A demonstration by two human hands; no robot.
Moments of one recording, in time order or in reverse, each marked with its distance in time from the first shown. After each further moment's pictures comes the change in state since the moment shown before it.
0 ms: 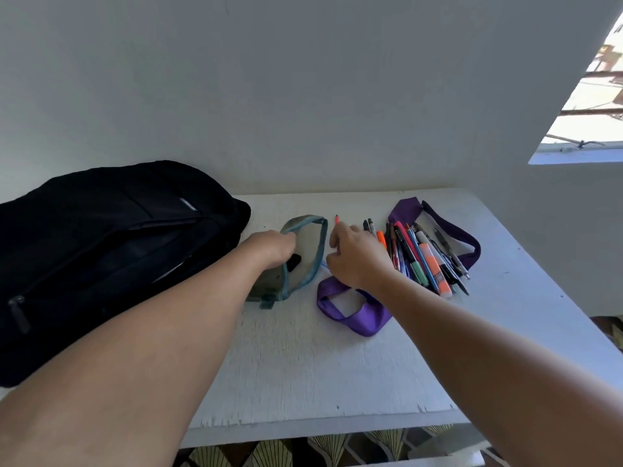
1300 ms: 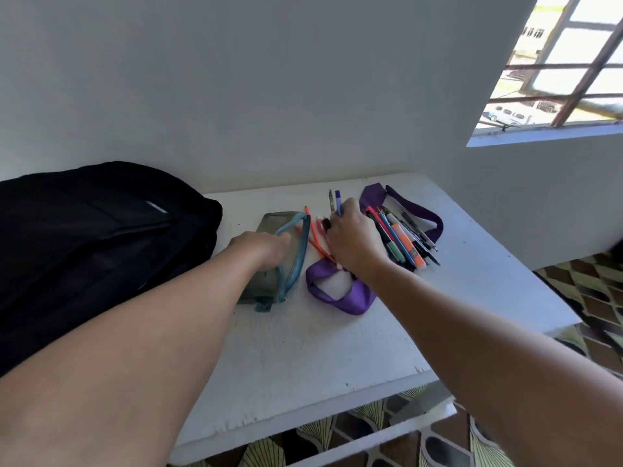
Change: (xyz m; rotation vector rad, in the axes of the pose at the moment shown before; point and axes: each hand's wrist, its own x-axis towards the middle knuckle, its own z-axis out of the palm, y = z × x) left_hand -0.003 -0.002 0.007 0.236 -0.007 0.116; right_hand -0.020 -0.022 -0.011 0.262 0.320 0.317
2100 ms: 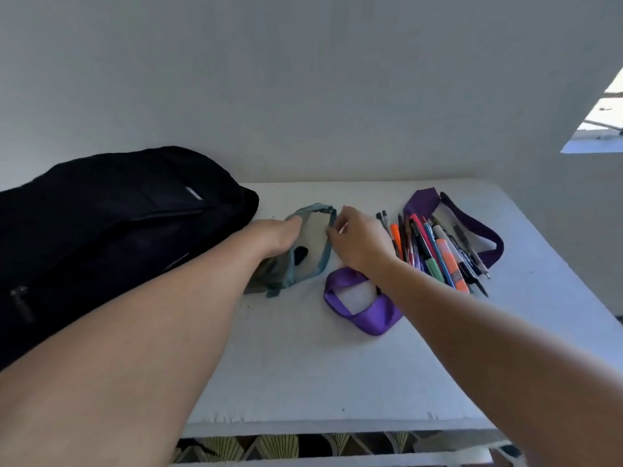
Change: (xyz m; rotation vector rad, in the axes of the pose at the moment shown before) left_hand 0.005 -0.005 -0.018 -0.312 -0.026 -0.174; right_hand 0.043 0.005 0.034 -0.017 -0.229 -0.175
